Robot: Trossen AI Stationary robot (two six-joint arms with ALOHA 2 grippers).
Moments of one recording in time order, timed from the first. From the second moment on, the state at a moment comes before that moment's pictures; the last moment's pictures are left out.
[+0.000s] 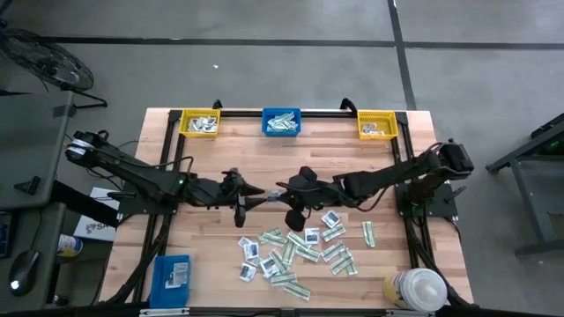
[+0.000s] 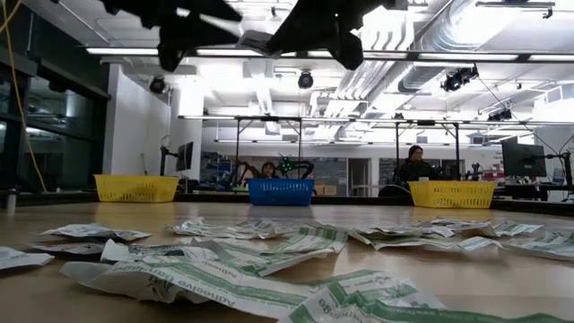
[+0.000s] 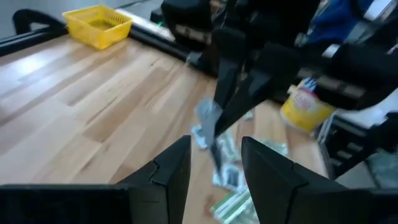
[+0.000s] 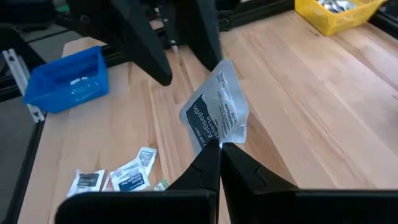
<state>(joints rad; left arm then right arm) -0.32 1.16 0.68 0.21 -0.43 -0.50 0.21 1.64 1.19 -0.10 0.29 0.43</state>
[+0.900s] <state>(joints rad) -0.32 1.16 0.68 0.32 -0.45 -0.54 0.21 1.64 1.19 0.02 0.22 0.33</state>
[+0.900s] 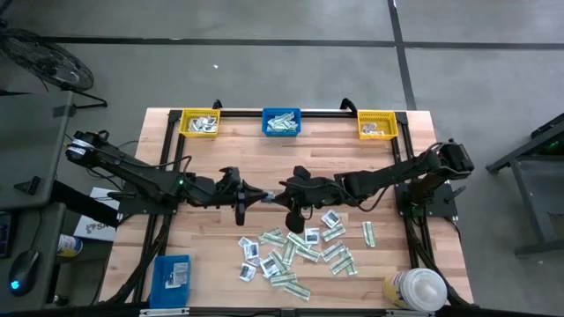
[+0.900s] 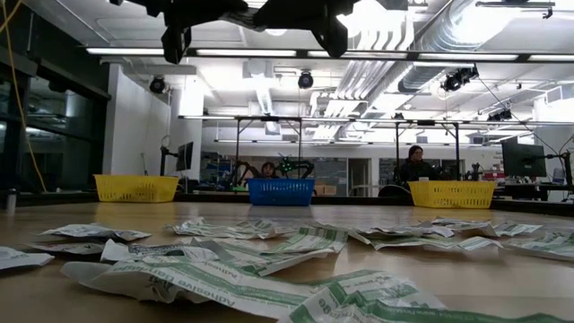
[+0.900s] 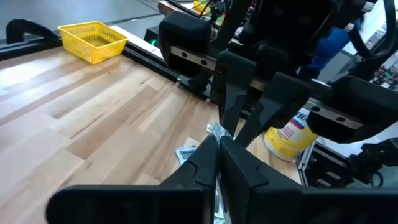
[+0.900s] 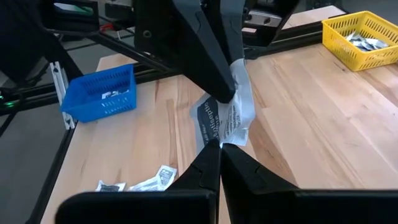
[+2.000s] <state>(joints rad) -0.13 1.14 0.68 0.15 -1.04 -0.60 0.12 1.28 1.19 -0.53 0.42 0.49</state>
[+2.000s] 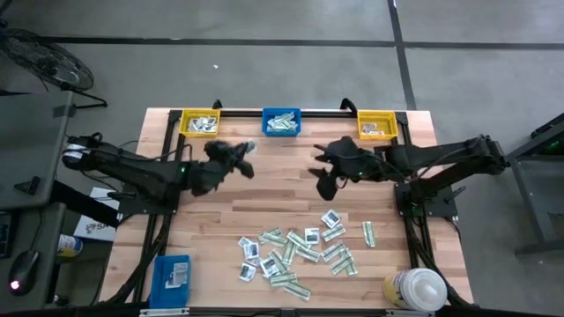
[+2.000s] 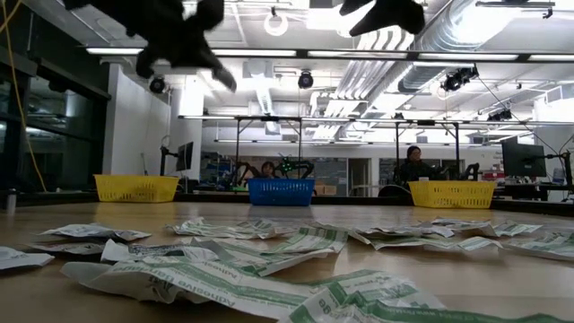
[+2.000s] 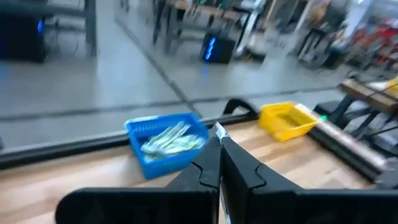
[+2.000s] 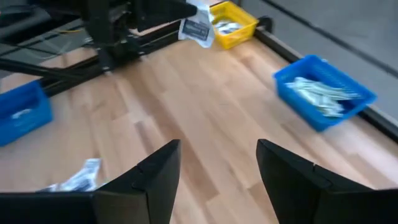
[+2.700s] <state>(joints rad) 0.69 1.11 0.68 -0.31 -0.50 -0.78 0.08 1.25 1.19 -0.72 0.62 0.63</state>
